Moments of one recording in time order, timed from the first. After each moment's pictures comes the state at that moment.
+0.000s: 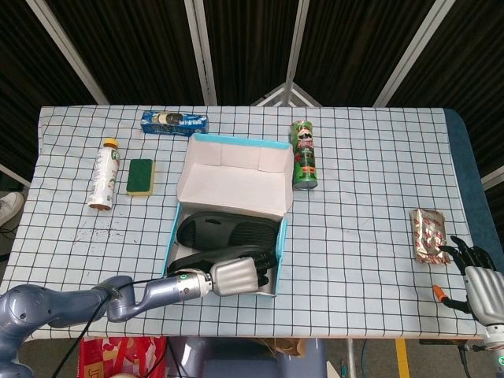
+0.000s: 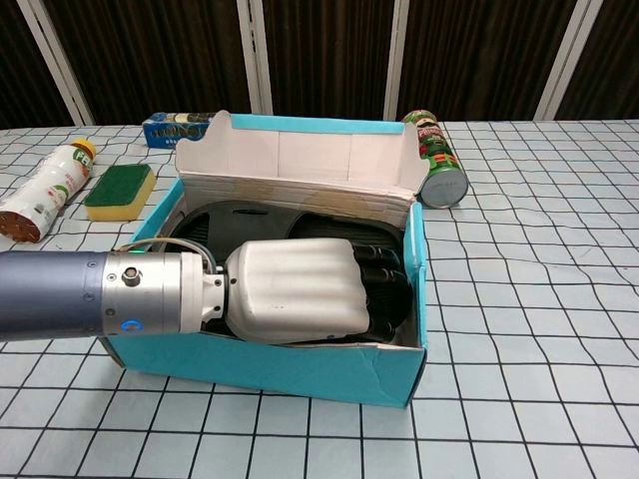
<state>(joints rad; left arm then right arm) -1.05 -1.73 0.09 -1.19 1.89 0.91 0.35 0.08 -0.99 0.03 -1.68 -1.41 1.33 0.14</state>
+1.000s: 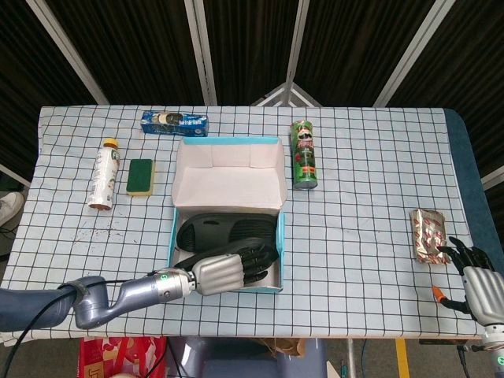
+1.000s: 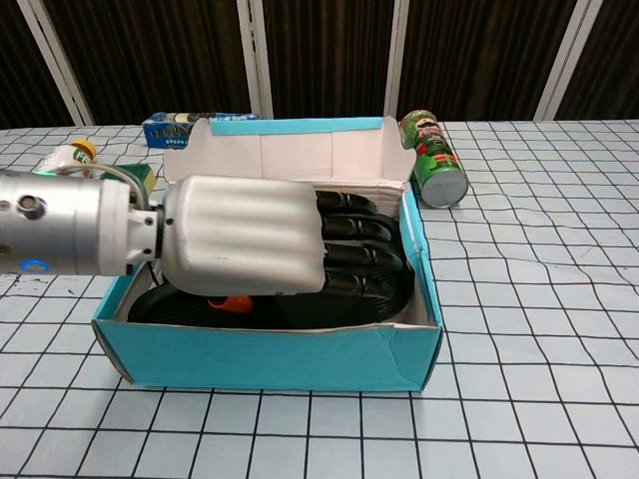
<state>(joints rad) -1.03 -1.39 0.04 -1.64 1.79 0.79 0.73 0.08 -0.99 0.03 -1.69 -1.40 1.31 0.13</state>
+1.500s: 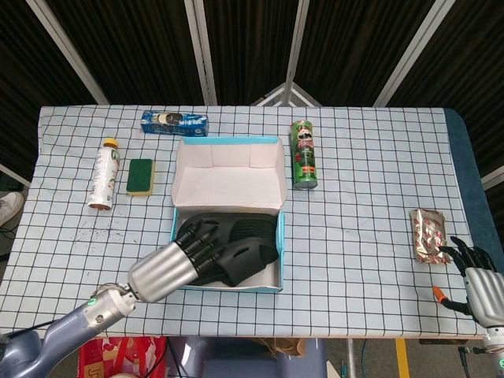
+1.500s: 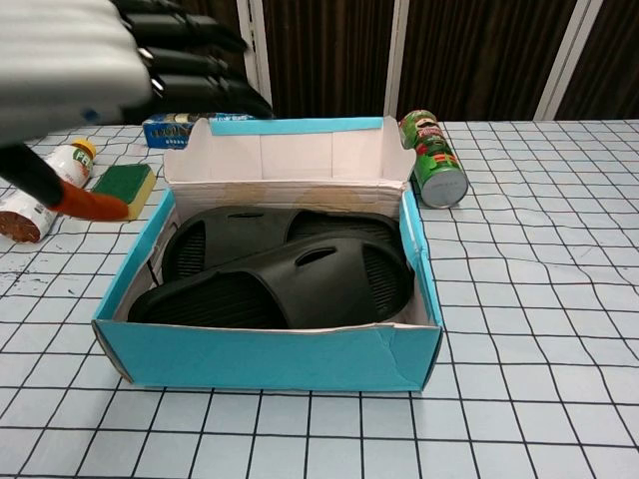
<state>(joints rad) -0.69 -1.09 0.07 -2.03 1.71 1.22 0.85 0.07 -0.98 0.03 -1.70 -1.42 1.35 0.13</state>
